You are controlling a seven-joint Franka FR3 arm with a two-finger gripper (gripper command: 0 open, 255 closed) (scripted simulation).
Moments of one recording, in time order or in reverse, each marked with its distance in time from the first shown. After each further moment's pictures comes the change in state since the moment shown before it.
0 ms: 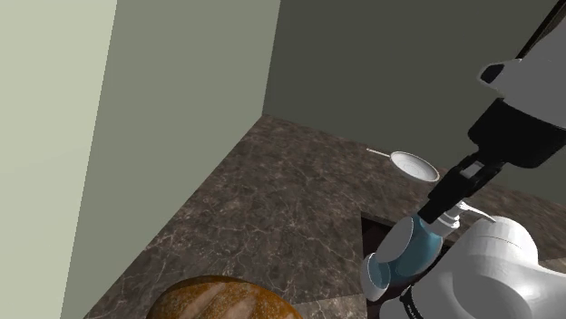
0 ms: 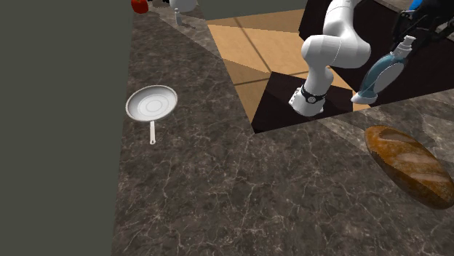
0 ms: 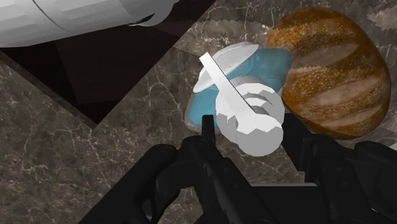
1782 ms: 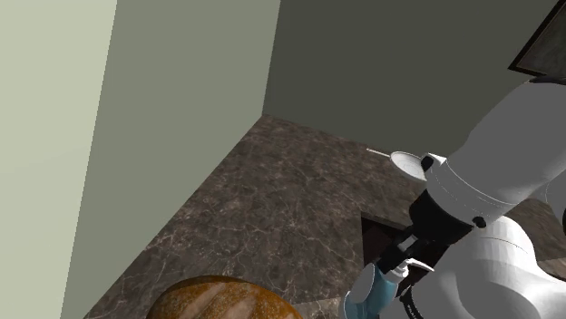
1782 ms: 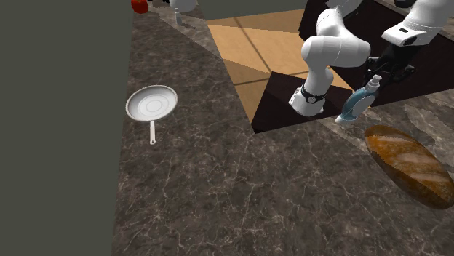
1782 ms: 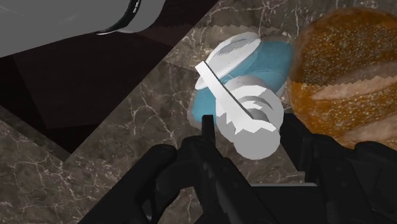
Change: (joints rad) arm 0.098 -0.223 0.151 -0.415 0.148 0.187 0.005
